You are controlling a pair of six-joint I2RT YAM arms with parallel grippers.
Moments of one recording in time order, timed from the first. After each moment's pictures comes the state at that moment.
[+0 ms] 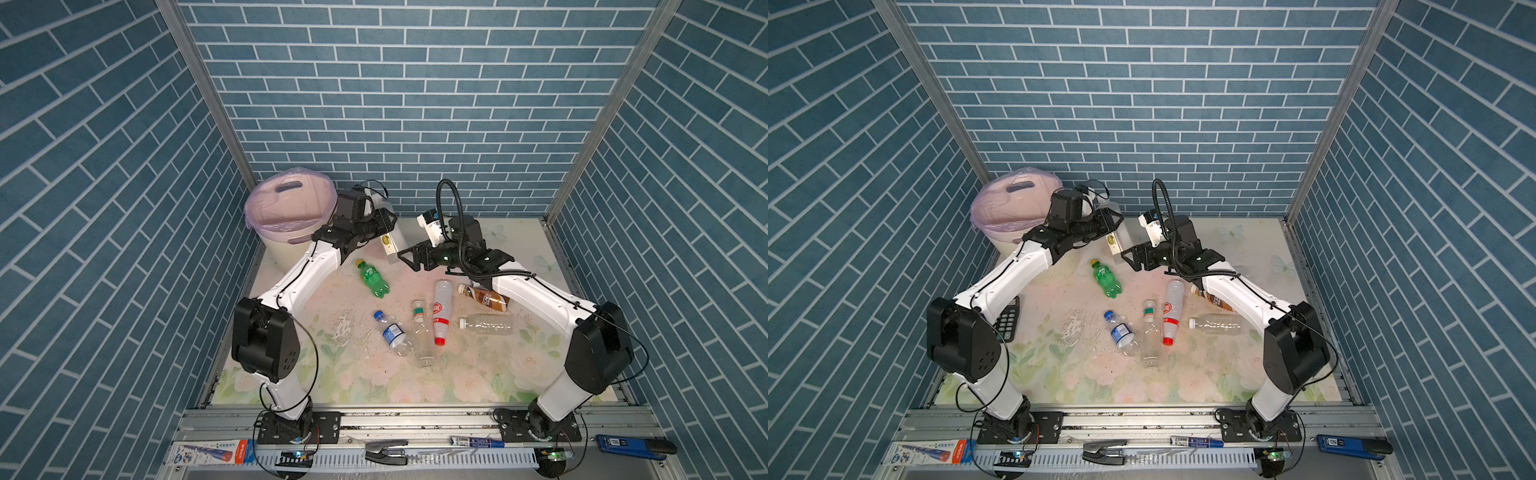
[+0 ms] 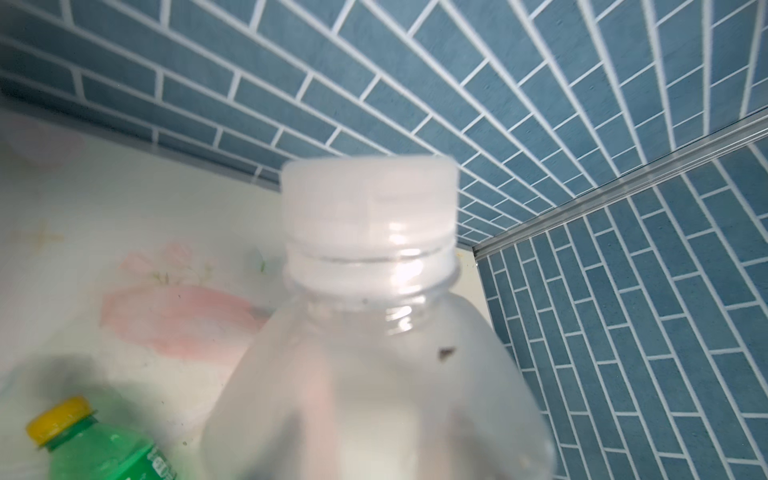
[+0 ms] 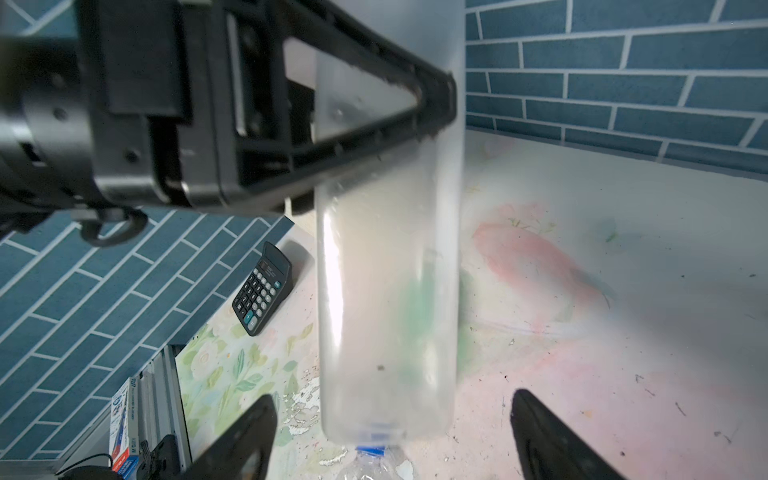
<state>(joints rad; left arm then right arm) -0.36 1.71 1.60 -0.33 0.24 -0.65 0.65 1.63 1.35 -0.17 -0.42 0.26</state>
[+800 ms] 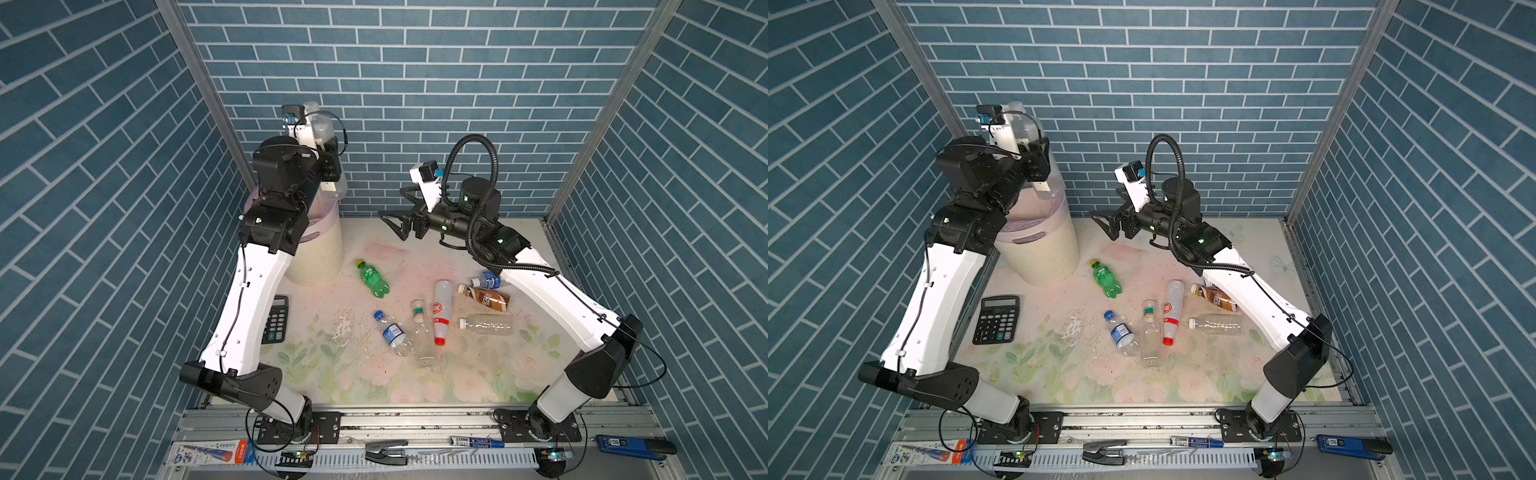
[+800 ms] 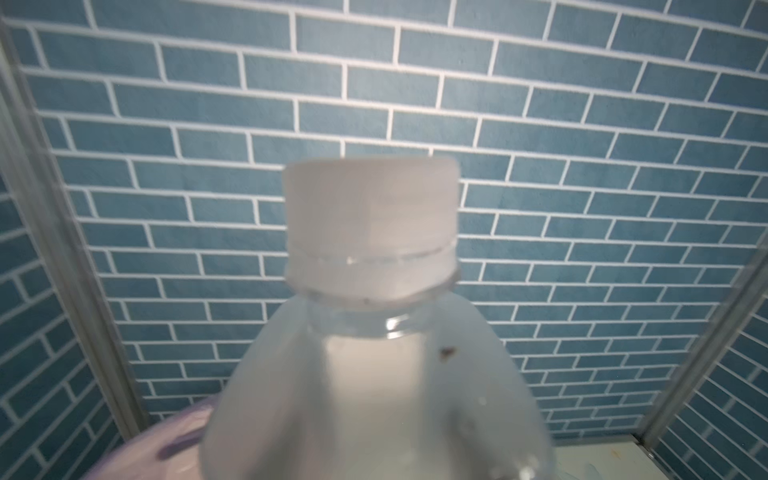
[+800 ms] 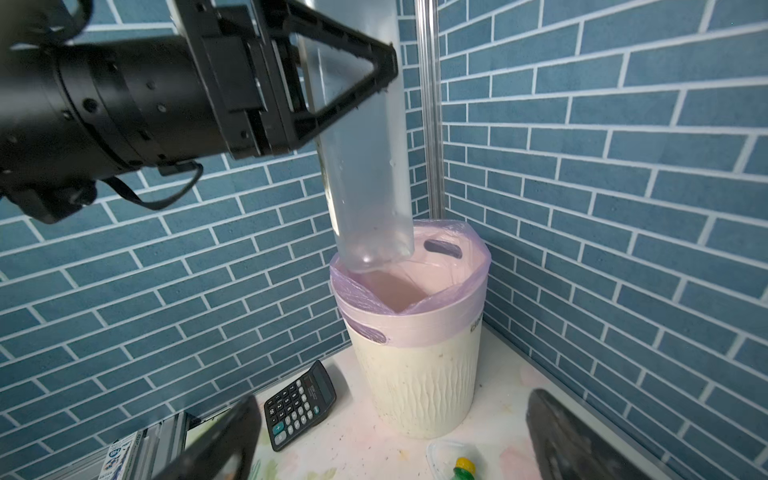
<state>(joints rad) -0.26 1.53 2.05 -0.43 -0.16 -0.05 0.76 1.66 1.78 -0.13 -0.43 0.09</state>
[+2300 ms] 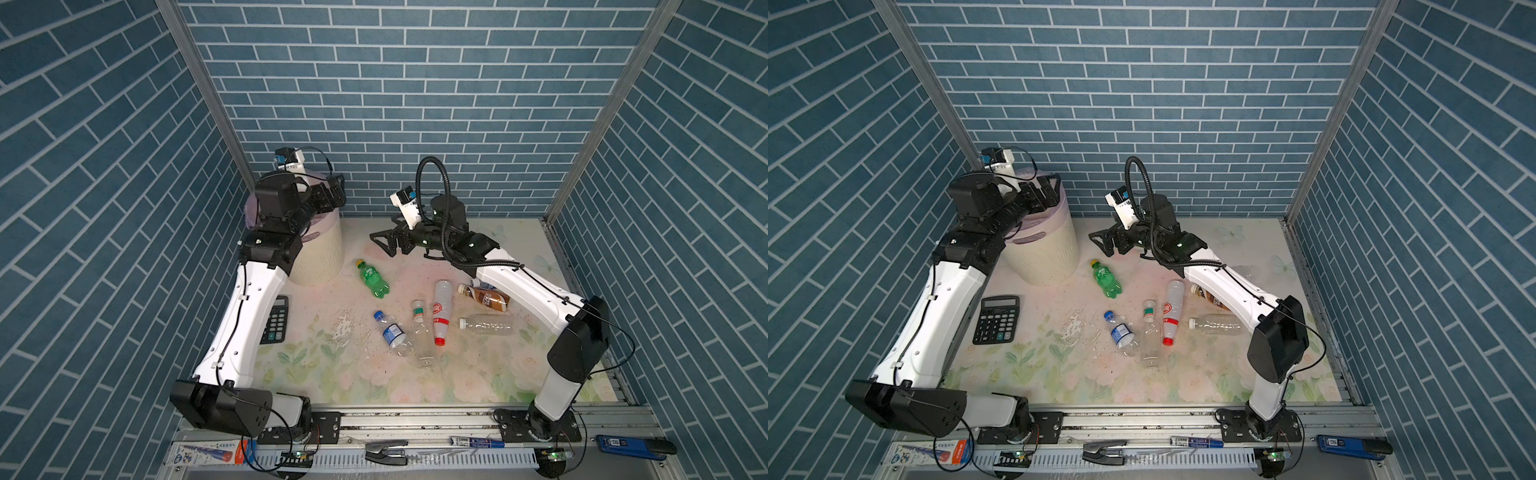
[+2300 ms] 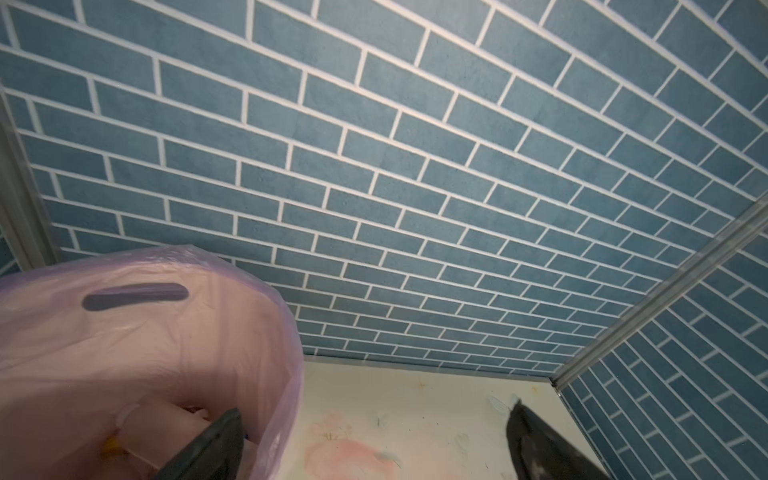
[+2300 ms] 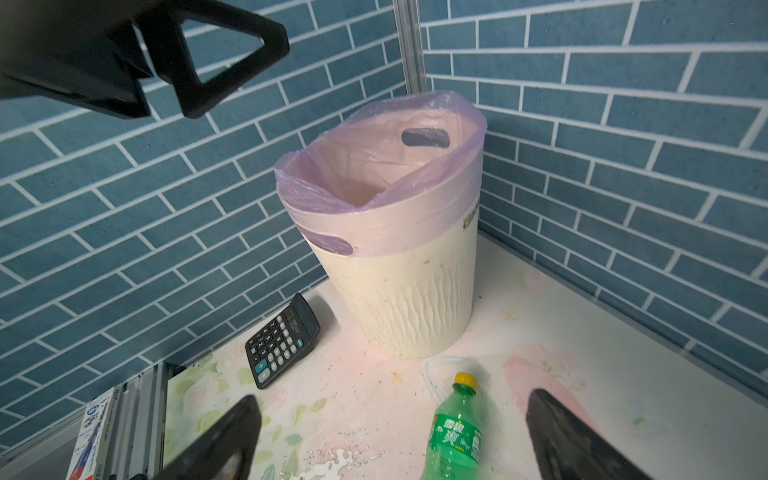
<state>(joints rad) -0.18 1.38 1.60 -0.37 0.07 -0.36 0.77 1.77 1.66 -0.17 -0.37 0.10</state>
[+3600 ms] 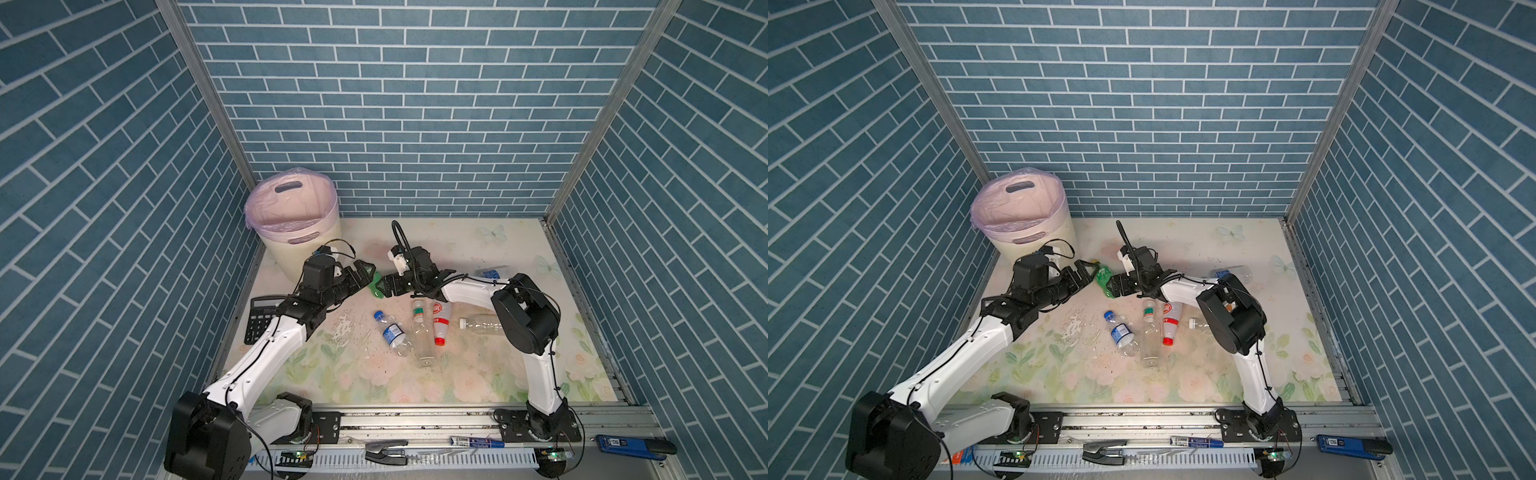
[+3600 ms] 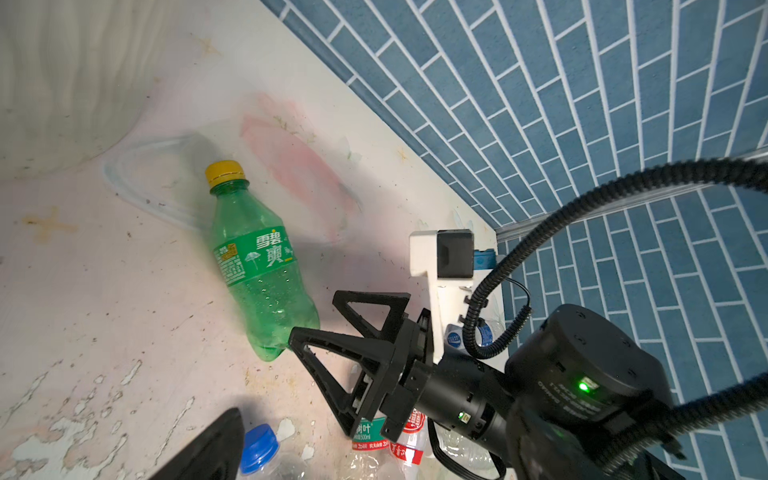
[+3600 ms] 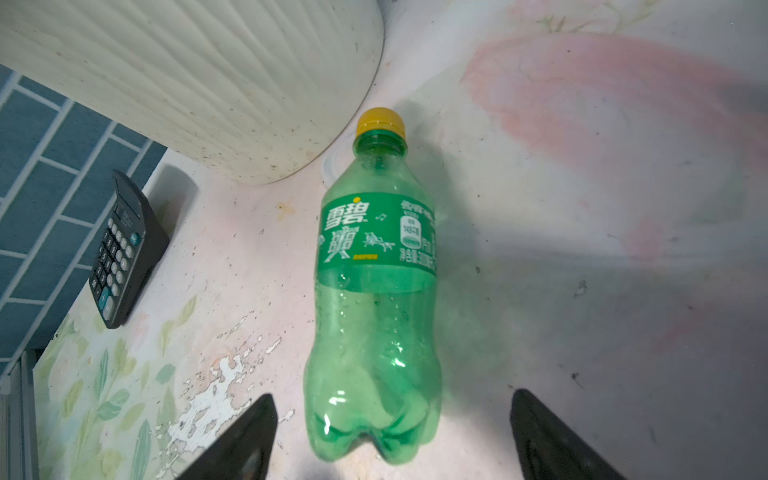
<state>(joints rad) -0.31 1.12 0.76 -0.16 0.24 -0.87 0.80 2.10 1.40 0.02 -0.28 0.37</state>
